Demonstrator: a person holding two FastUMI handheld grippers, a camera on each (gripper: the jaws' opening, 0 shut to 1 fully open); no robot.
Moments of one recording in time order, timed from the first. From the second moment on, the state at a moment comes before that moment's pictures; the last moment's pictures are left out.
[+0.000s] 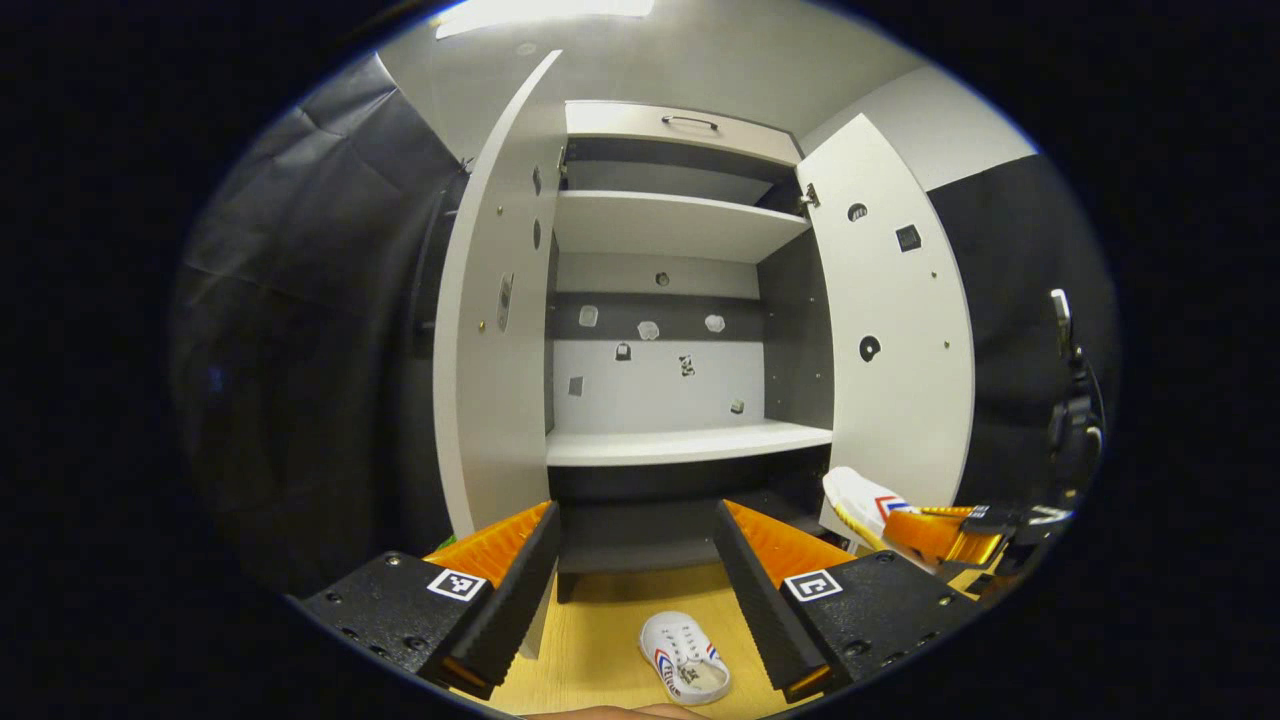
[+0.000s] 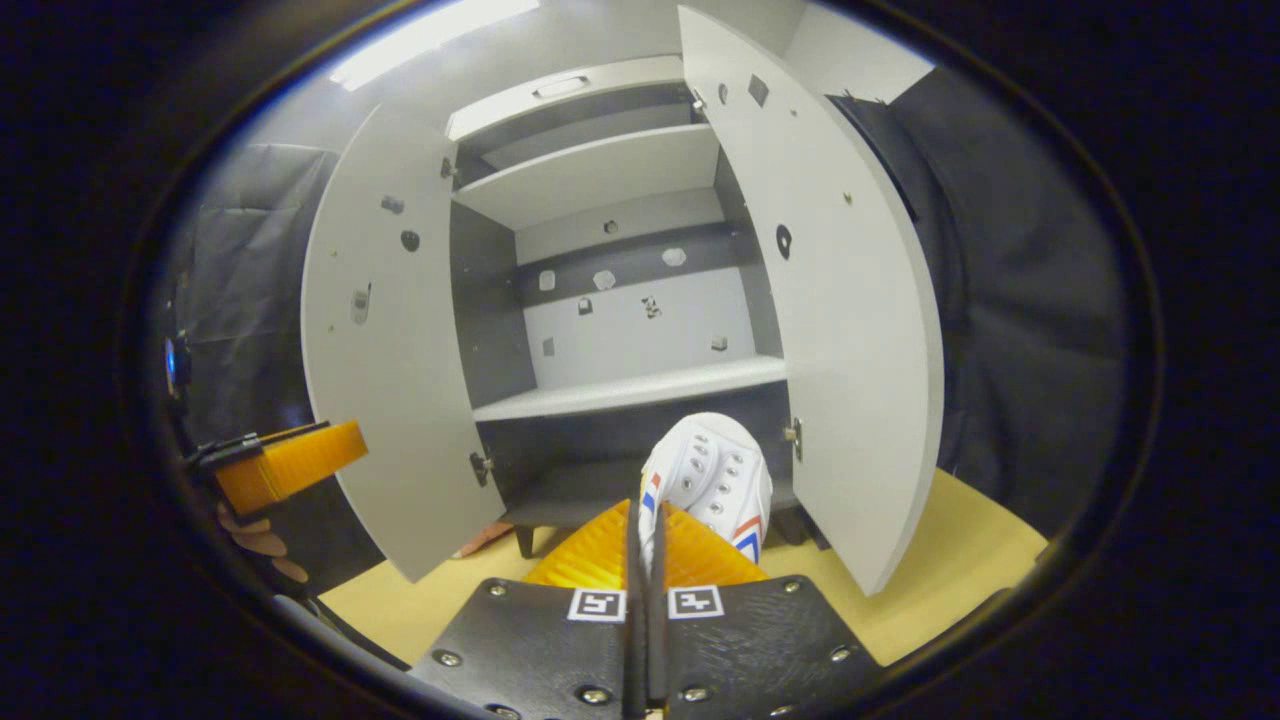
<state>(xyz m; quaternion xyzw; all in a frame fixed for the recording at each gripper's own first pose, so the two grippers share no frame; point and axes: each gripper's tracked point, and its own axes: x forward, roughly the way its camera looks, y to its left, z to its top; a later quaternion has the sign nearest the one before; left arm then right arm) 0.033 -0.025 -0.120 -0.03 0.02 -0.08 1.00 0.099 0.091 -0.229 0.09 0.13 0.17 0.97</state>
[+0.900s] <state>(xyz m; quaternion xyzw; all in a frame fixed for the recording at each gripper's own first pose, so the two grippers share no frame) 0.133 -0.042 -0.128 -0.07 0.05 -0.11 0.99 0.372 0.137 -0.123 -0.04 0.13 0.13 0.98</state>
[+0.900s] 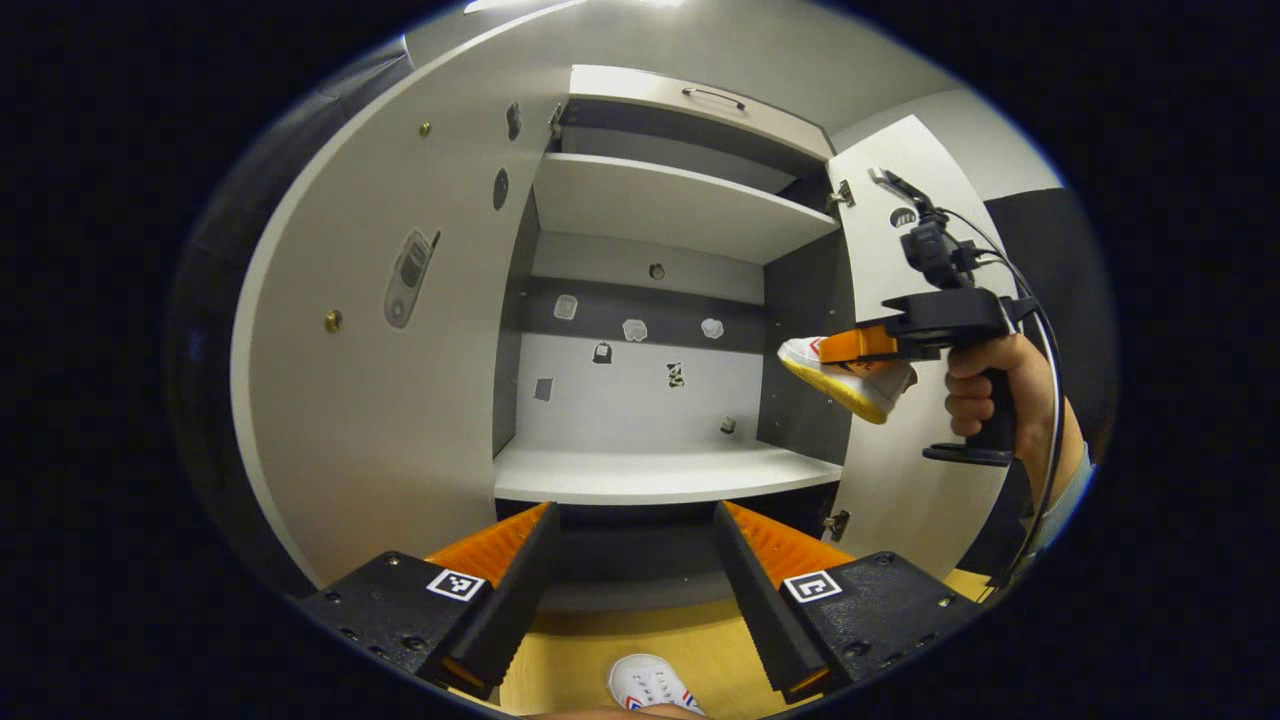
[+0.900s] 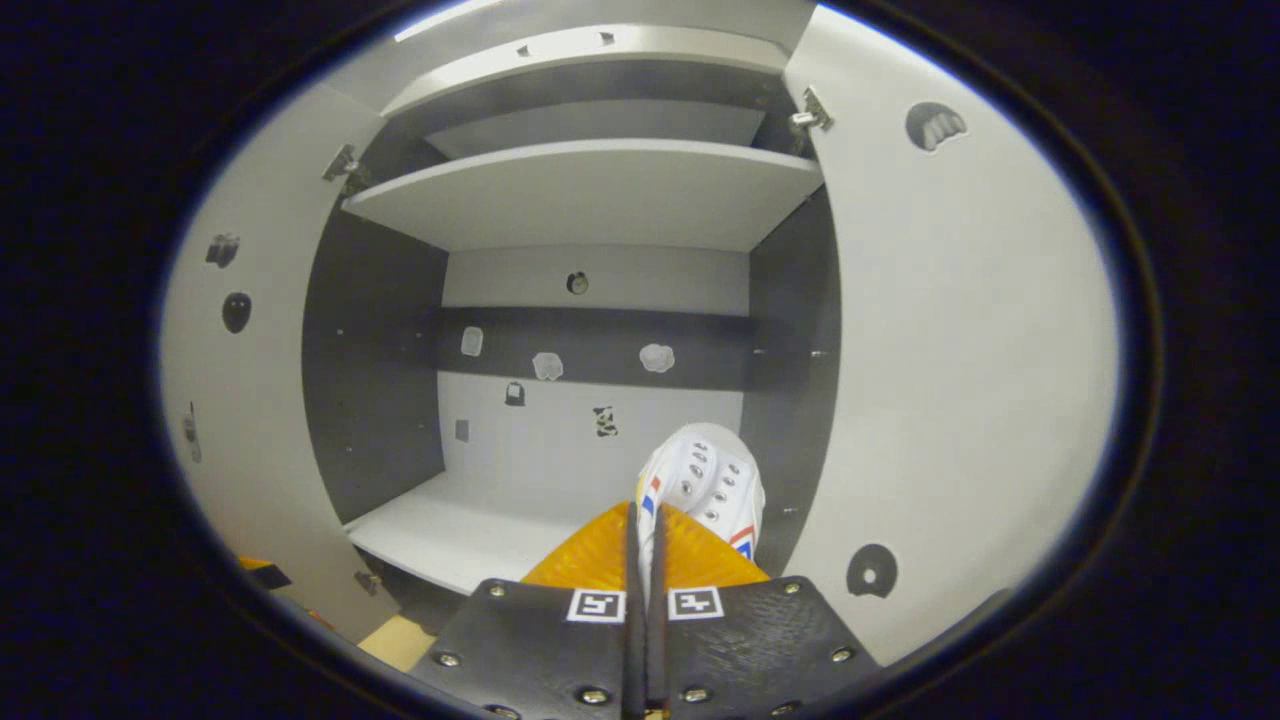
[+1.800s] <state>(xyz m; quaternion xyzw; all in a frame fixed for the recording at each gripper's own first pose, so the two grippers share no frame) 0.161 -0.045 -0.159 -0.07 0.11 -0.10 0.99 0.432 0.163 -0.170 -0.11 0.09 0.12 0.98</state>
